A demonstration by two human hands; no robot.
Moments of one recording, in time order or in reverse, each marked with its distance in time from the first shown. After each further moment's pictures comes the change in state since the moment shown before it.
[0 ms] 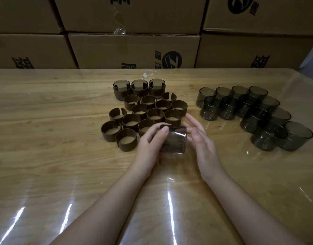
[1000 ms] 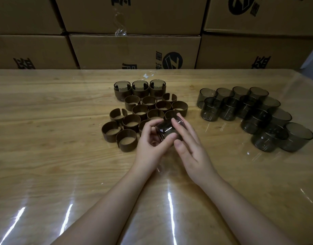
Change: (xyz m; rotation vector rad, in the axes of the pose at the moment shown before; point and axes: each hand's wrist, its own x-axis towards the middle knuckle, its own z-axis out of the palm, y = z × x) left_hand -0.001 -0.001 0.005 0.134 0.134 0.138; right_hand -0.004 0.011 0.007 -0.341 -0.115 -0.224
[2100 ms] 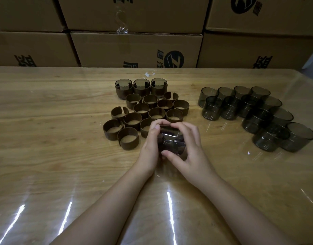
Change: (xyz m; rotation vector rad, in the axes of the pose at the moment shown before) left_hand 0.002 -0.002 -0.005 -0.078 -0.137 -0.062; right_hand -0.003 -0.007 0.002 -0.095 -0.019 -0.054
